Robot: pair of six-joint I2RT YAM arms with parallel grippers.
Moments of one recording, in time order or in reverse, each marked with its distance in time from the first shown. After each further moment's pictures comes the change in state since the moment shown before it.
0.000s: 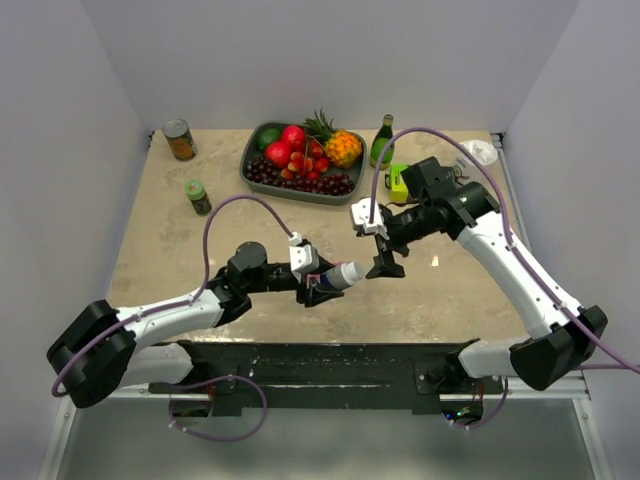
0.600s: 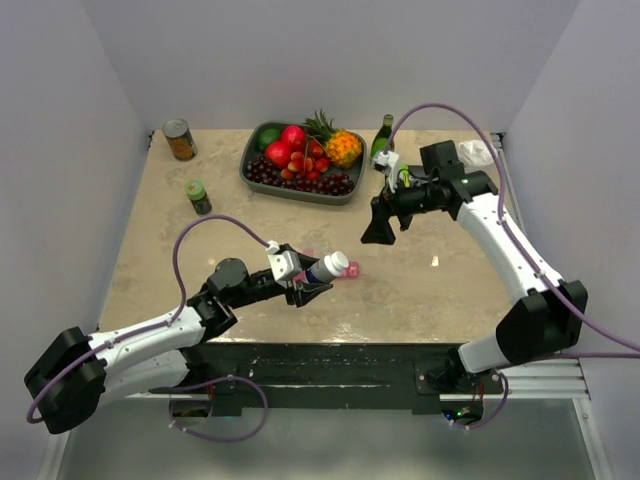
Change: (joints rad) left arm -0.022 -0.226 -0.125 0.013 -0.216 0.014; right arm -0.230 0.089 0.003 0.280 -0.005 0.647
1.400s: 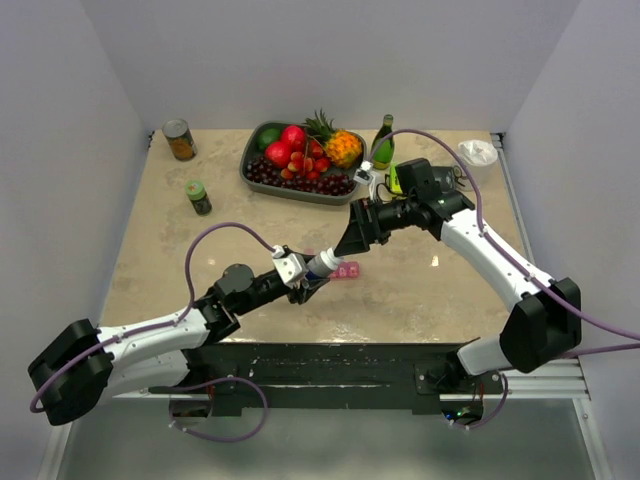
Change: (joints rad) left arm -0.057 0.031 -0.040 0.029 -0.254 0.094; right arm 0.141 -0.006 -0.214 0.249 -0.108 0.599
